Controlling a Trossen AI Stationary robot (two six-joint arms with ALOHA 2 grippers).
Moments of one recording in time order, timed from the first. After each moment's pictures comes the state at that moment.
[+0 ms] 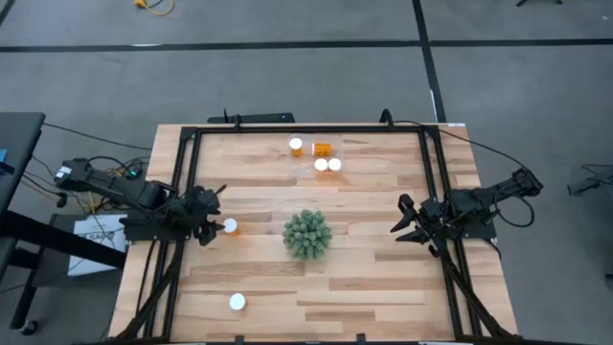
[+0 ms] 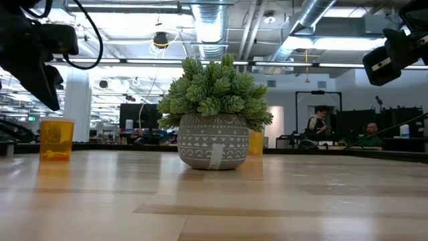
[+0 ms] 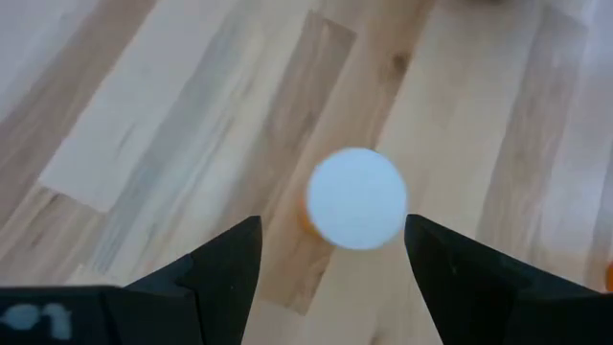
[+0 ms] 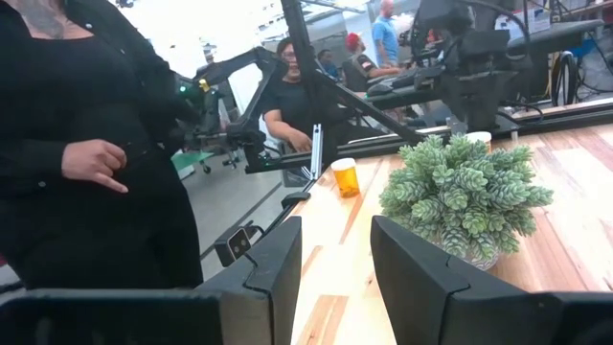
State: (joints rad) left arm -0.28 0.60 0.48 -0.88 -0.20 -0.70; right arm 0.38 0.01 0.00 0.02 -0.05 0.24
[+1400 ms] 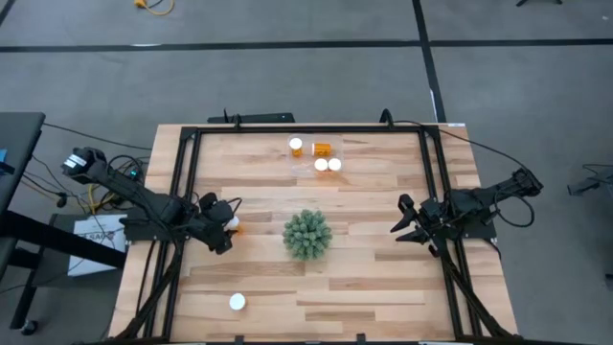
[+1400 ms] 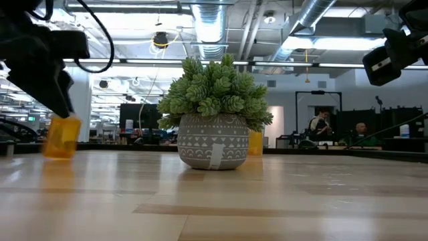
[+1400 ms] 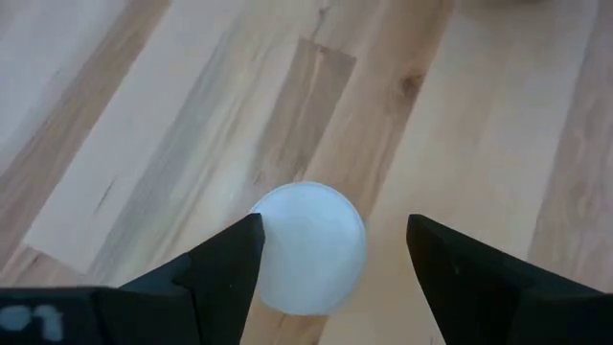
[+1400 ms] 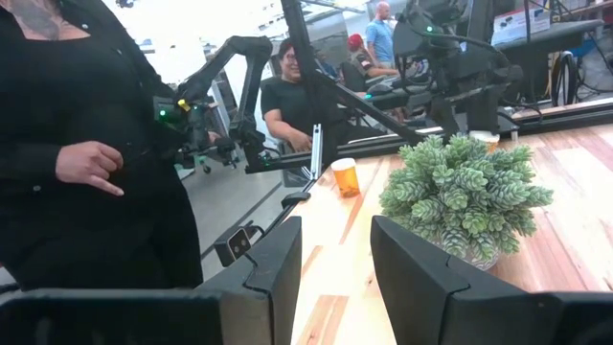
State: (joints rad) left arm -0.44 0.95 0.48 -0.68 -0.40 -0.79; right arm 0.38 0.01 0.01 0.02 -0.05 0.24
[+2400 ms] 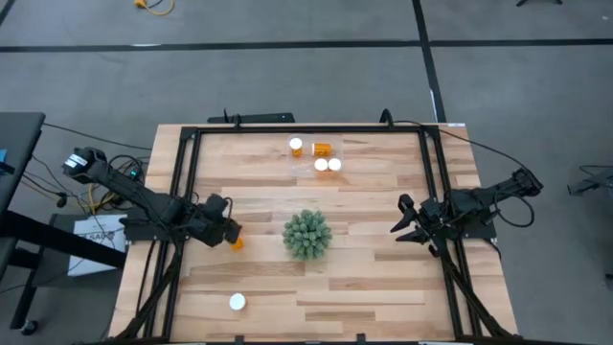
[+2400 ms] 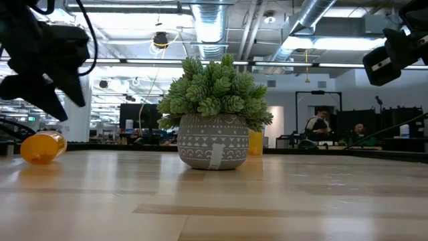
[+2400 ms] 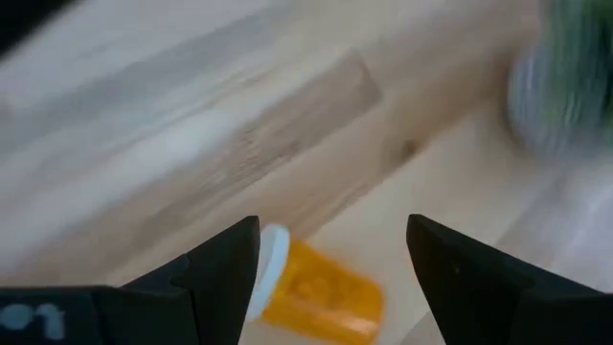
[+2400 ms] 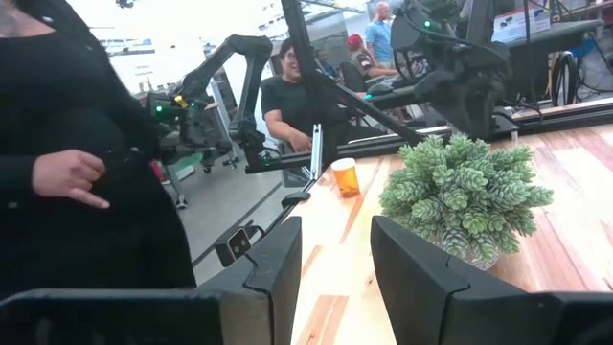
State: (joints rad) left arm -0.44 0.95 0.52 -0.69 -0.42 -1.42; right arm 0.38 0.01 0.00 0.02 -0.05 0.24
